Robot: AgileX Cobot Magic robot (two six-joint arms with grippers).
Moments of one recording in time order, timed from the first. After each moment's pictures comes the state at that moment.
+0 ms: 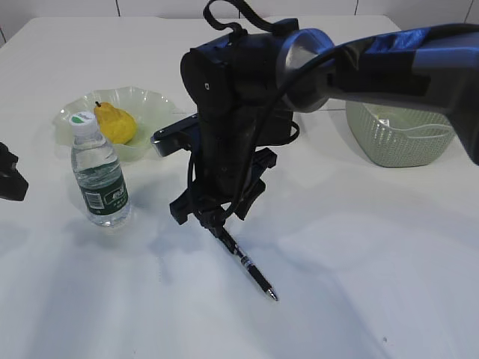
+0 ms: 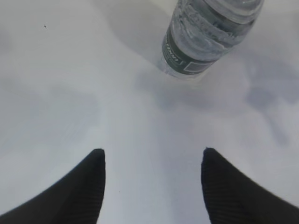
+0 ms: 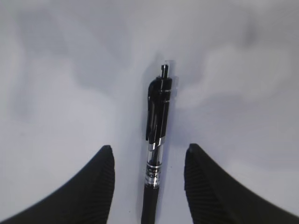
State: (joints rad) left arm -0.15 1.35 -0.87 -0.11 0.67 0.00; right arm 0.67 2.23 -1.84 -0.05 1.18 0.05
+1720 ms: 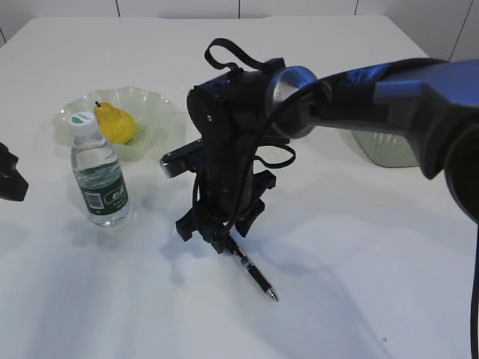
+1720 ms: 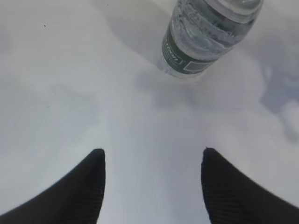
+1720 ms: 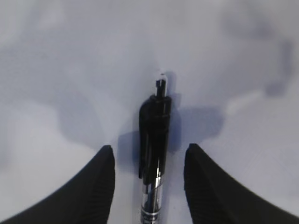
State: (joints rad) left arm -0.15 1.35 -0.87 -0.11 0.67 0.00; right arm 0.65 2.33 -1.84 -0.04 1.12 0.05
